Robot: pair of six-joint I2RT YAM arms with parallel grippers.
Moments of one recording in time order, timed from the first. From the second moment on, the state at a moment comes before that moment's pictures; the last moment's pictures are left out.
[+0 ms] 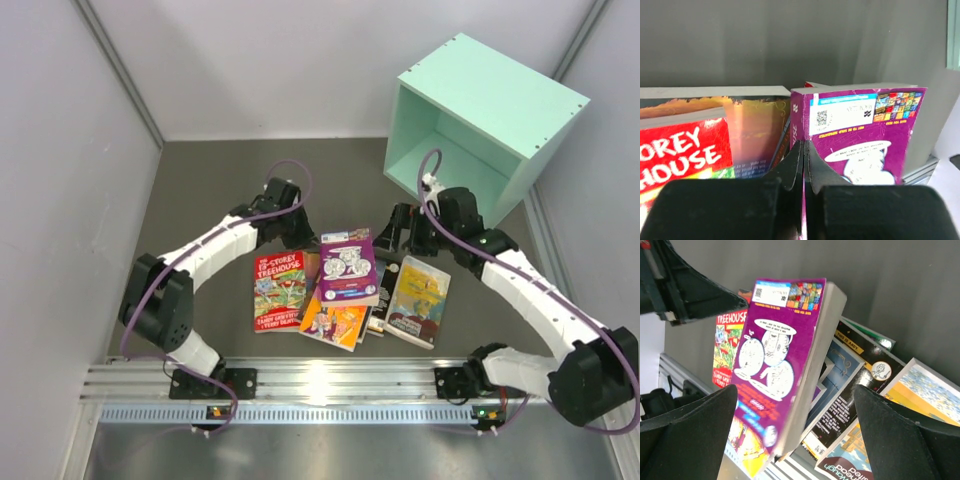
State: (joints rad) left arm -0.51 1.59 1.10 -0.40 0.19 -0.86; right arm 0.41 1.13 0.89 -0.41 -0.33 0.53
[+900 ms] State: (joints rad) left arm -0.51 1.57 1.23 -0.55 0.16 -0.80; right arm 0.38 1.50 0.92 -0.22 -0.53 0.63
